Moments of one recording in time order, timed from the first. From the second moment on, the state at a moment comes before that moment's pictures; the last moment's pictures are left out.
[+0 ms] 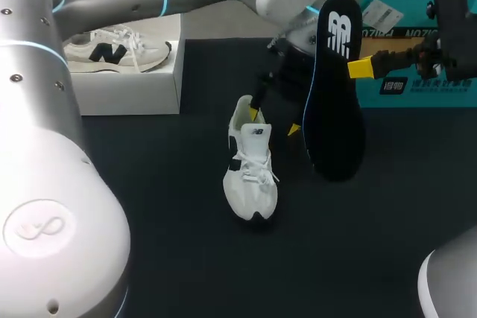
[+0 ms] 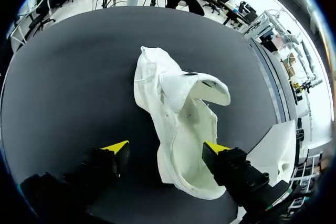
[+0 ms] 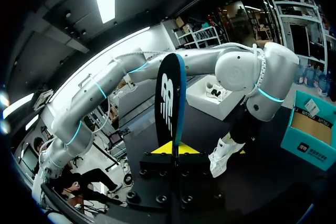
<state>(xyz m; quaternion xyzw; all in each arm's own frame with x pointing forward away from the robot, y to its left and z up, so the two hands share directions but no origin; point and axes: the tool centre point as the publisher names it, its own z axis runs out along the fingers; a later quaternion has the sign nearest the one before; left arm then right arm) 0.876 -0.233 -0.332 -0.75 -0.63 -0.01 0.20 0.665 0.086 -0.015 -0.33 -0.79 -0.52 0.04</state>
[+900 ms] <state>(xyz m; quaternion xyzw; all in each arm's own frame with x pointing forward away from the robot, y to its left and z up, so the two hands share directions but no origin) 0.908 -0.192 -0.215 -0.75 -0.66 -0.01 -0.02 0.665 0.086 -0.015 -0.33 -0.79 -0.52 0.04</state>
